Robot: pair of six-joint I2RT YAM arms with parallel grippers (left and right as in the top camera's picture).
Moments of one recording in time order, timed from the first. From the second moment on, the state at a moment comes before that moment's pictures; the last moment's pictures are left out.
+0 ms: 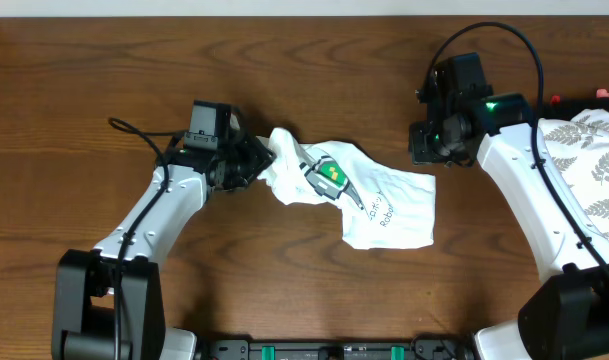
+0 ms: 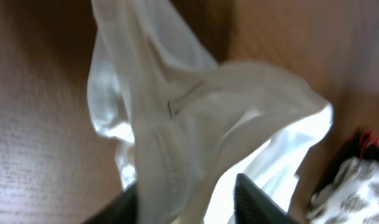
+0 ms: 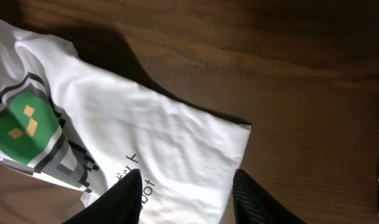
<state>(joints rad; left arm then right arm) -0.19 1.61 0.97 -0.40 0.40 -0.85 0.22 1.65 1.40 -1.01 -0.05 0.14</state>
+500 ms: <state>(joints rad) -0.19 1.69 0.97 -0.32 0.34 -0.82 0.22 1.65 1.40 -1.02 -0.05 0.14</state>
